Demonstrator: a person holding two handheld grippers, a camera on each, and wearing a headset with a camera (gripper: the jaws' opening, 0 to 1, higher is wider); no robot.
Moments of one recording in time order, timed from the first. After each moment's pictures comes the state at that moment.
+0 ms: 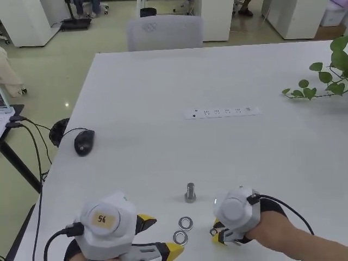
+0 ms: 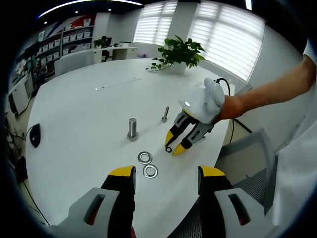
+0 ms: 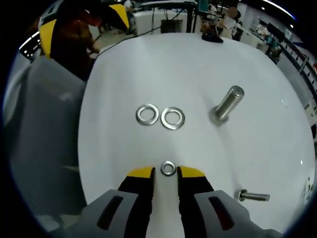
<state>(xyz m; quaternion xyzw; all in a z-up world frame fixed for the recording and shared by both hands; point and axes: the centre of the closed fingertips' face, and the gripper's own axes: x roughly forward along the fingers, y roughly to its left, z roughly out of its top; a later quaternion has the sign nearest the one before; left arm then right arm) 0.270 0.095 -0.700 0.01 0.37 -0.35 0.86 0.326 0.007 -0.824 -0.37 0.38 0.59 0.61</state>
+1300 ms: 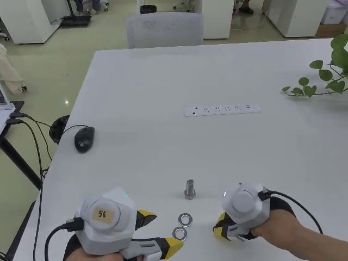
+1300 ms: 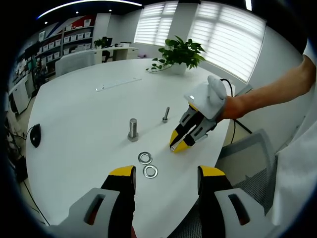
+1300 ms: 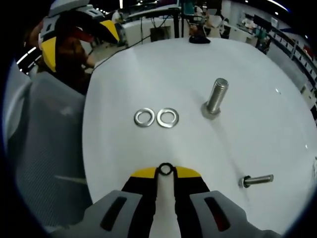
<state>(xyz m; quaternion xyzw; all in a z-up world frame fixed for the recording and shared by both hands) 0.270 0.097 -0.698 0.01 0.37 -0.35 0.86 0.326 -0.001 -0.817 -0.30 0.39 0.58 0.65</state>
